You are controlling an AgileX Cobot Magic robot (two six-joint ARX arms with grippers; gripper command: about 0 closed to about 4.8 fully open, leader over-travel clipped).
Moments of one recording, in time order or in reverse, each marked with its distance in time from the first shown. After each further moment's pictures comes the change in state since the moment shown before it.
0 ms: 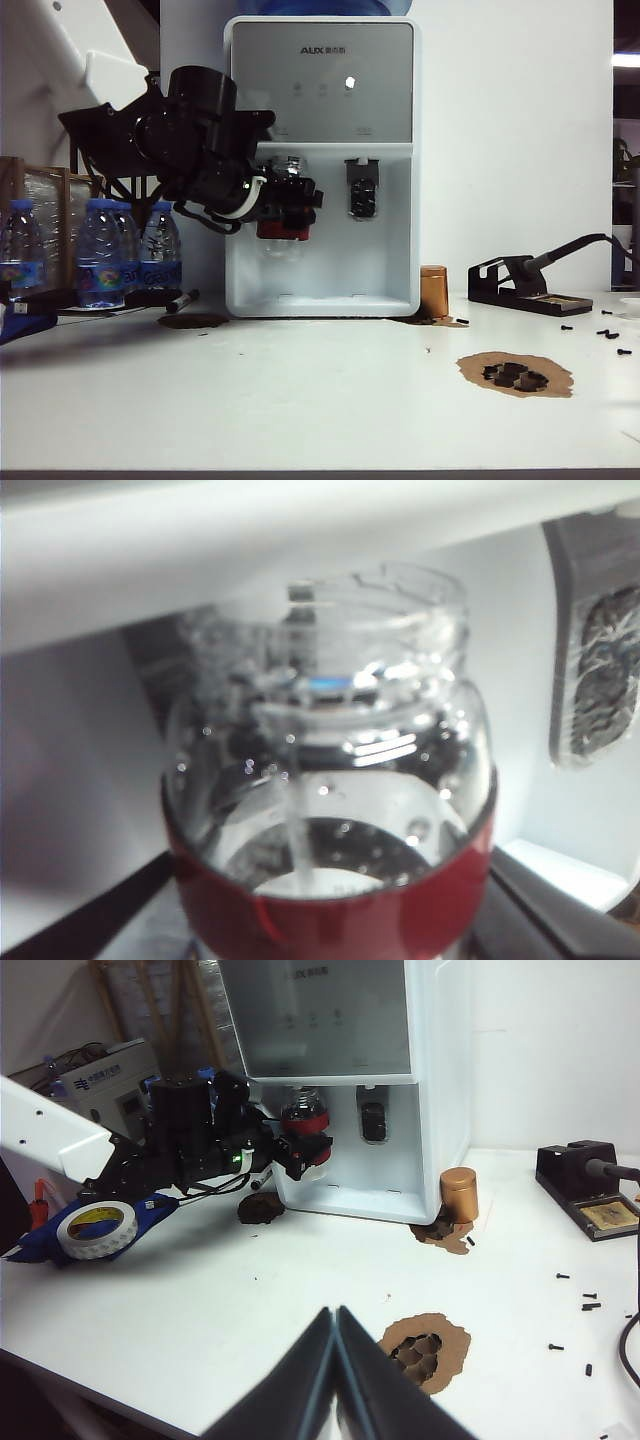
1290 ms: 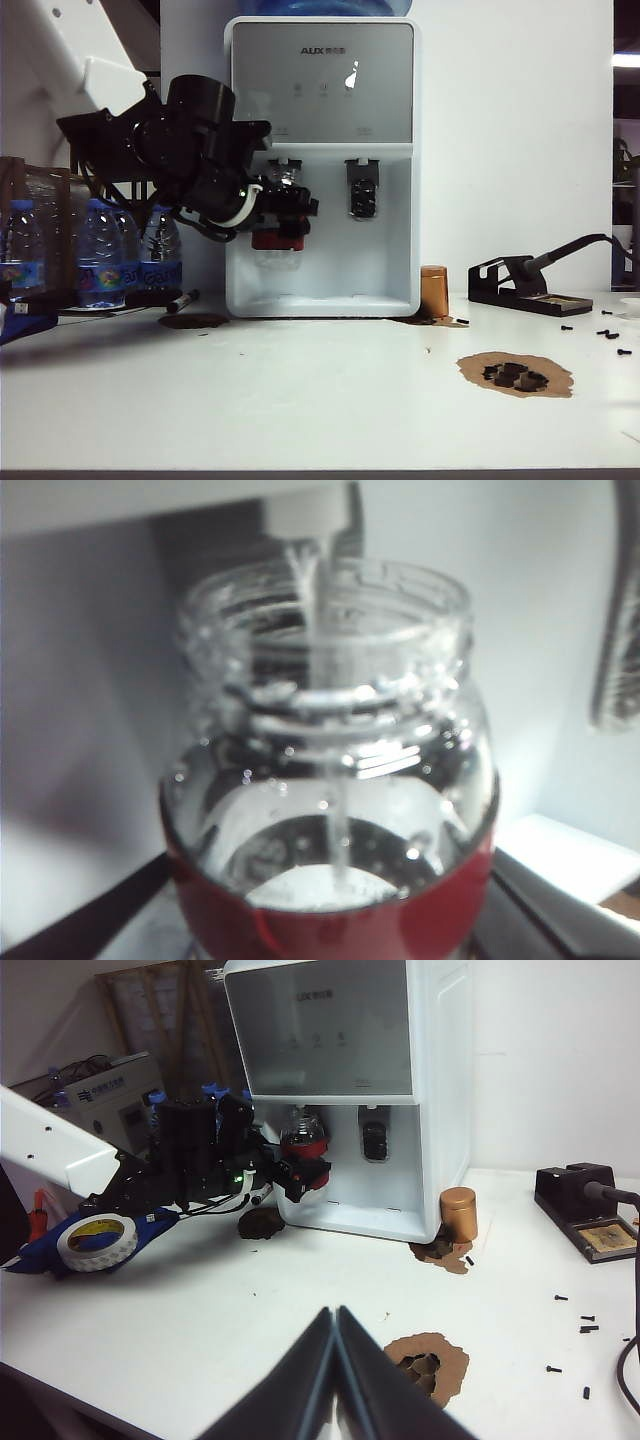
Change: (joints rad) left arm 0.007 0.011 0.001 -0.032 -0.006 -0.026; right arm 0.000 0.000 0.000 0.035 0.000 -0.003
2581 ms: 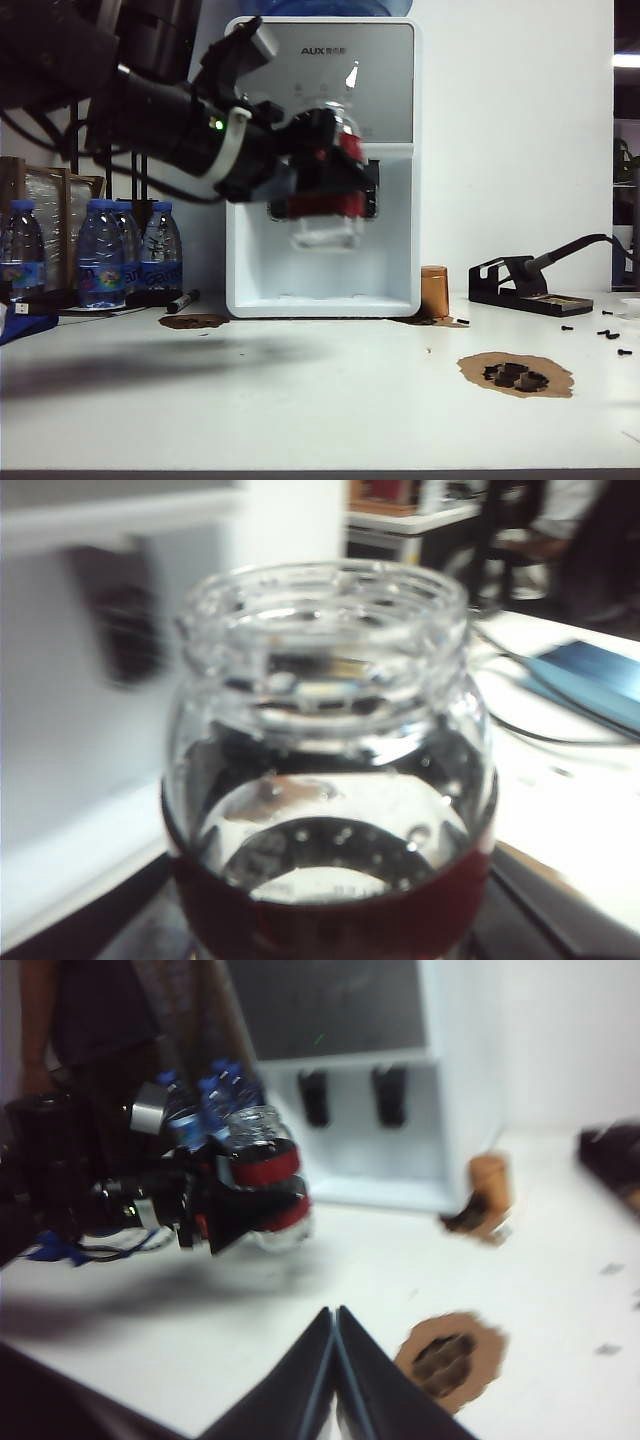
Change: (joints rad) left arm -0.193 -0.426 -0.505 0.093 0.231 -0.041; right arm 0.000 0.008 -0.185 0.150 -0.063 0.049
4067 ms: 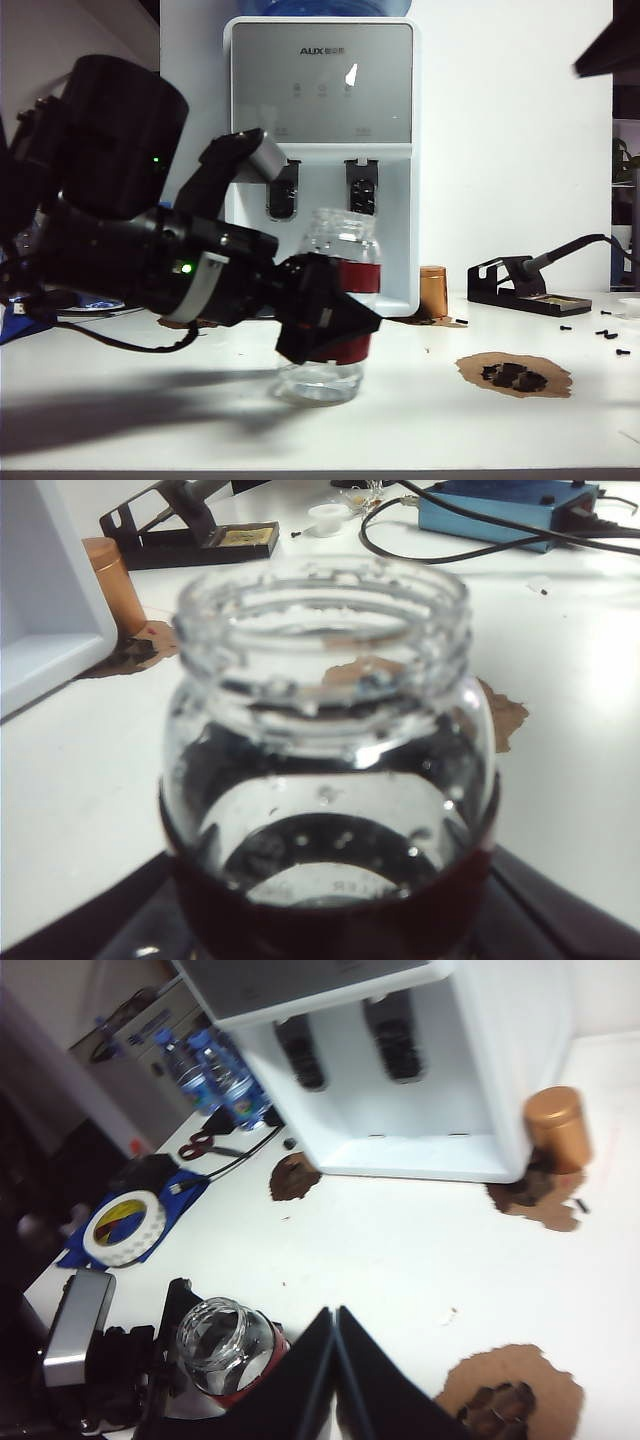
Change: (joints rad) left arm -0.103 0.179 -0.260 0.309 -0.037 0.154; right arm 0.034 0.759 -0.024 0.586 -0.117 0.086
